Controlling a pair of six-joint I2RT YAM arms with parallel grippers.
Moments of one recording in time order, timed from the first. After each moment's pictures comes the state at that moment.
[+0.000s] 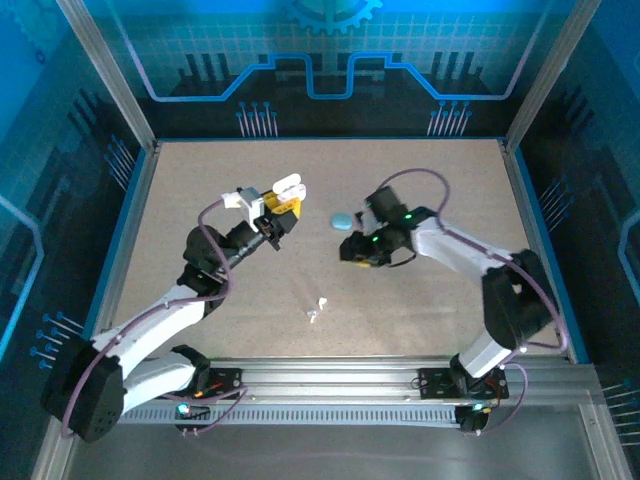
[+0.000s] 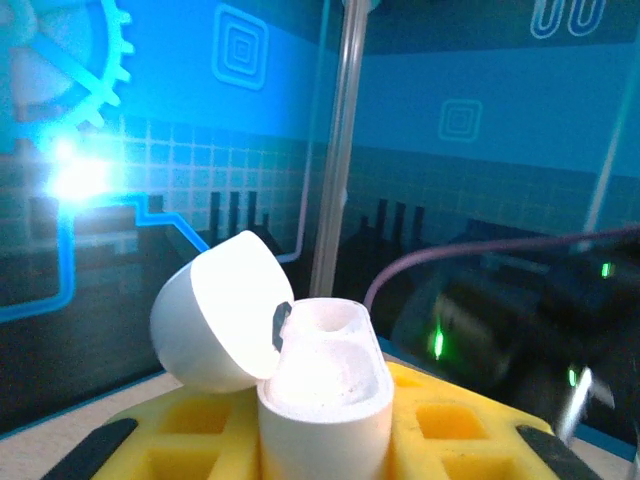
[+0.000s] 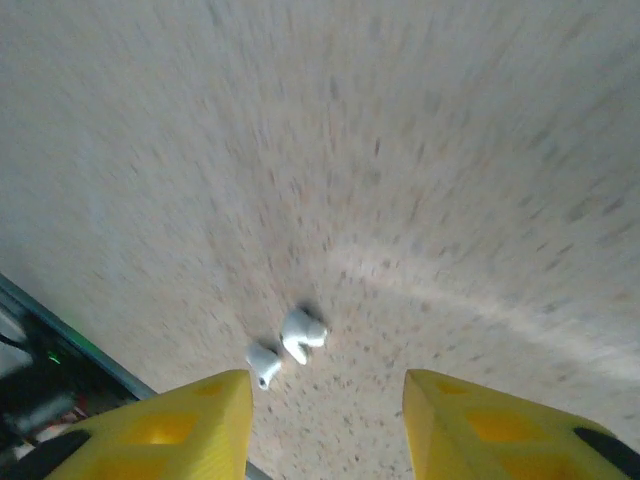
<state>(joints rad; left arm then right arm) -0.45 1.01 0.55 0.74 0.30 -0.18 0.62 1.69 1.14 -0.69 -0.42 0.59</state>
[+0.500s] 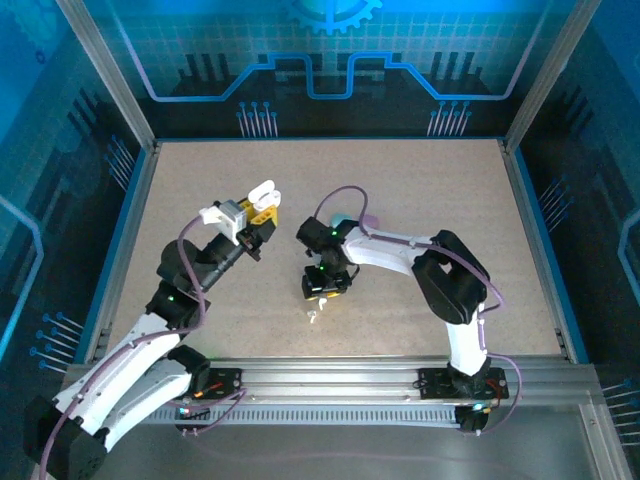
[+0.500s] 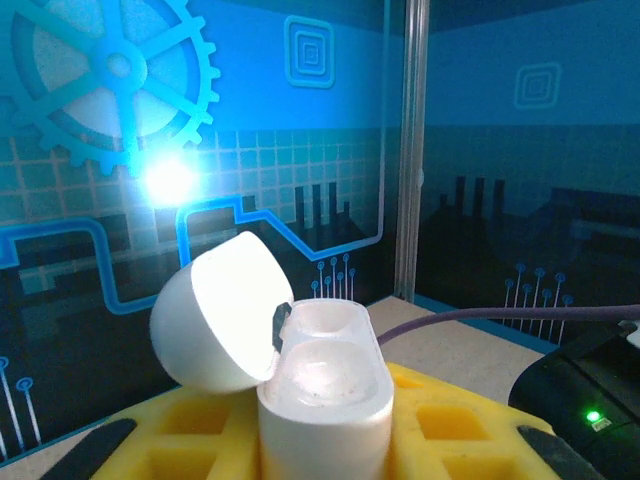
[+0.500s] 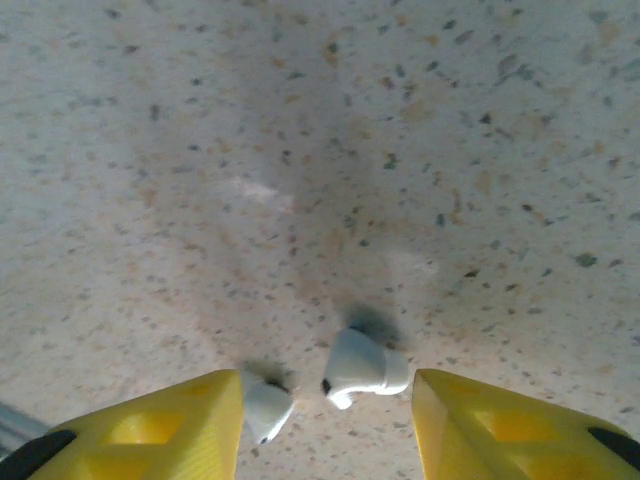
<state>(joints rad) -0.45 0.75 0.55 0.40 0.18 -0.03 0.86 1.98 1.40 -0.87 -0.24 0.63</state>
